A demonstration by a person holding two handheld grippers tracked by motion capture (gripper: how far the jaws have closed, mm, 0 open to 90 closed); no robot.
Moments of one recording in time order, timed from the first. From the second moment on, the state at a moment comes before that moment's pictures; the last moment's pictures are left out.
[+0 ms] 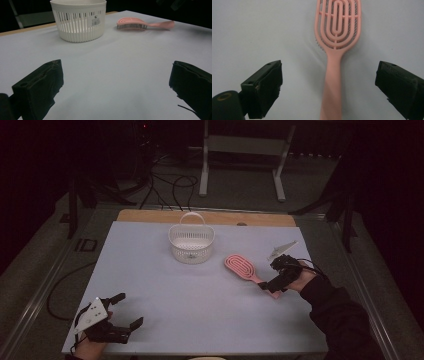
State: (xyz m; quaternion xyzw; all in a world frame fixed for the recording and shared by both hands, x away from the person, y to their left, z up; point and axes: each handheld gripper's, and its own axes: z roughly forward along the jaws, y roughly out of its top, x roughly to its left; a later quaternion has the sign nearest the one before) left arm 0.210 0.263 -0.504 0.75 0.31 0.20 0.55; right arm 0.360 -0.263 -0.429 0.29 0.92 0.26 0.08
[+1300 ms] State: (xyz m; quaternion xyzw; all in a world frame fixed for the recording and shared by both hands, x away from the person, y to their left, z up) left arm 0.210 0.264 -0.504 0.75 0.31 0.20 0.55; right arm 0.388 -0.226 -0.461 0.30 0.94 0.15 0.07
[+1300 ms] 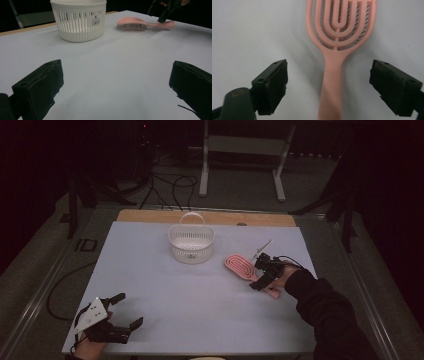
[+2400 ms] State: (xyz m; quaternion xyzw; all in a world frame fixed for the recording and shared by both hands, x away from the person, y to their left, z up) left arm 0.210 0.264 -0.504 0.75 0.31 0.20 0.55; right arm 0.405 -0.213 -0.484 0.33 0.94 0.07 0.05
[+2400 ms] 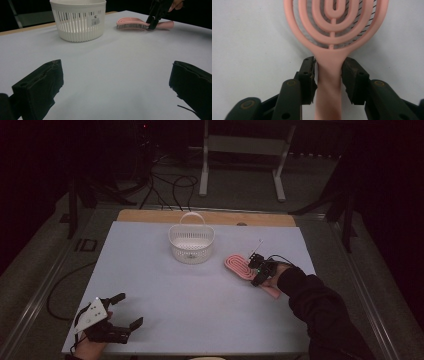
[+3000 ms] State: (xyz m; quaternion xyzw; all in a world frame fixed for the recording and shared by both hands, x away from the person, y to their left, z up) left arm 0.210 0.264 -0.504 0.75 0.31 0.20 0.55; right arm 0.407 -0.206 -0.489 0.34 0.94 0.05 0.04
